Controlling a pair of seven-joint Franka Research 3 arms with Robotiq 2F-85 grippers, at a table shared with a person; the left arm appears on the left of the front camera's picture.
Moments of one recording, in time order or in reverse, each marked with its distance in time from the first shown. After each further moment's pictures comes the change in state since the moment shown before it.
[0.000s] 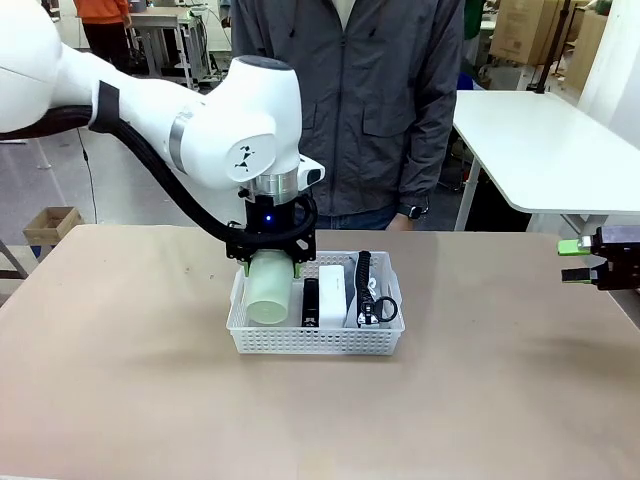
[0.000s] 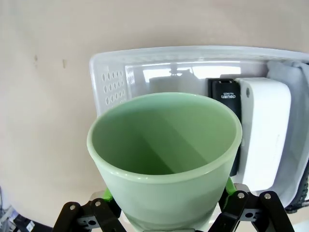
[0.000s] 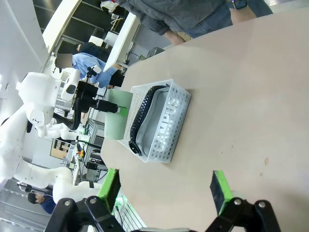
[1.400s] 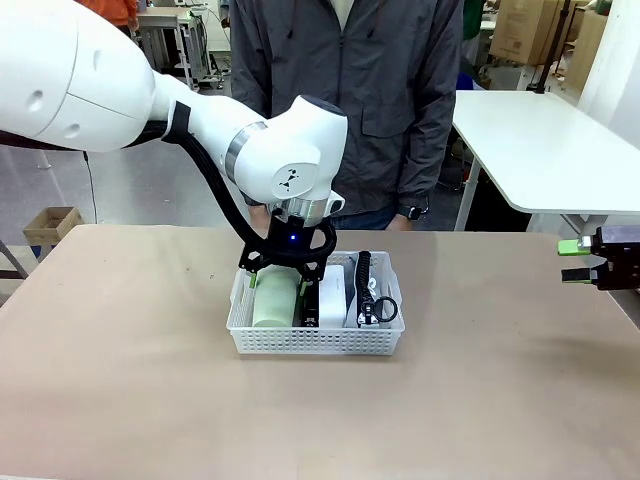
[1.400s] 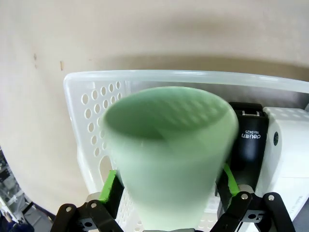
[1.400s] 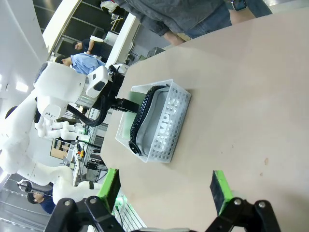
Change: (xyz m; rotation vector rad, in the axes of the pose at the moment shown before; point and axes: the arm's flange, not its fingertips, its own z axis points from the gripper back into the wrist) left arm 0.024 -0.036 -0.052 0.194 0.074 0.030; right arm 0.000 0.000 0.000 0.000 0.000 0.000
